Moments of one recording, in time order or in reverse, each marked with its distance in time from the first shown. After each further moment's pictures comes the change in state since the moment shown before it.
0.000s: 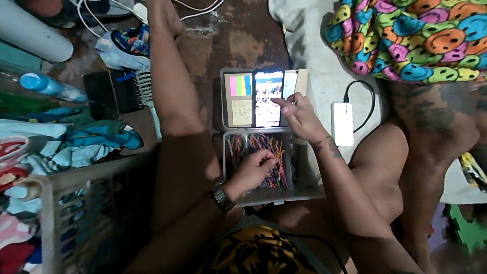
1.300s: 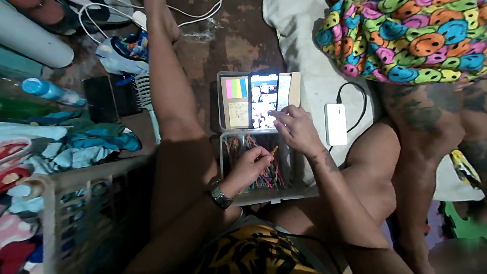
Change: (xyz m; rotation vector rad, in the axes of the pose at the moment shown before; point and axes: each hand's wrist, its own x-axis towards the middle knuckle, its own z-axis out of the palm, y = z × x) left_hand 0.000 0.001 -0.001 -0.094 0.041 0.047; right_hand -0.027 -0.029 -0.002 -0.087 0.080 -0.057
